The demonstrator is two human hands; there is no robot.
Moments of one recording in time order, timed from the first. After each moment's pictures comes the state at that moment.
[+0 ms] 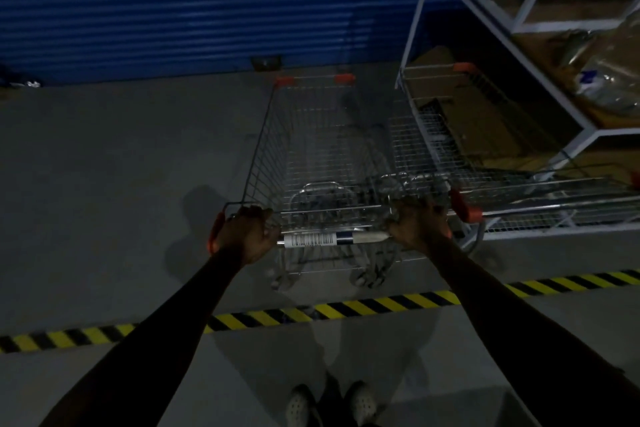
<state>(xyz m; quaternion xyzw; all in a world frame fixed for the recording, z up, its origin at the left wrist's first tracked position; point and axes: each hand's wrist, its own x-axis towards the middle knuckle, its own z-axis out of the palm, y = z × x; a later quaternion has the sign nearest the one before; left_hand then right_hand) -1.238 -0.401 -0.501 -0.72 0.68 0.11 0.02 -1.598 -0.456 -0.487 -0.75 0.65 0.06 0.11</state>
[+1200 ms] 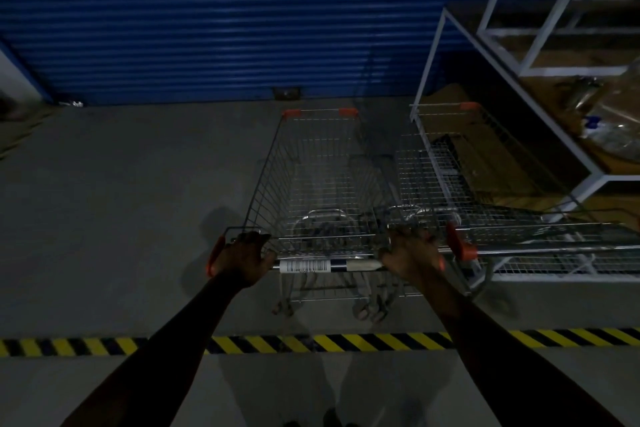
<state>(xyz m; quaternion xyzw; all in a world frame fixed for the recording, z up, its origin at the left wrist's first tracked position) -1.261 -0.392 -0.493 -0.76 0.65 0.10 0.01 -1.607 -0.470 -0.500 -0.76 0.64 0.06 0.09</state>
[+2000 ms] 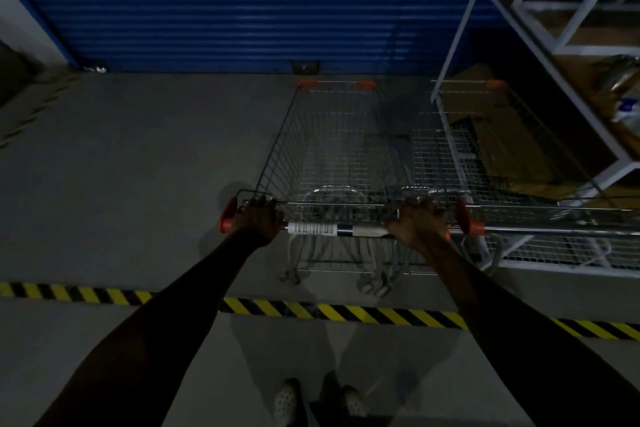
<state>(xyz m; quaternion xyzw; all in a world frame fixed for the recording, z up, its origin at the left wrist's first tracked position) -1.284 -0.383 -0.470 -0.74 0.66 0.11 0.08 -1.608 -0.467 -0.482 -0.76 0.63 0.09 0.12</state>
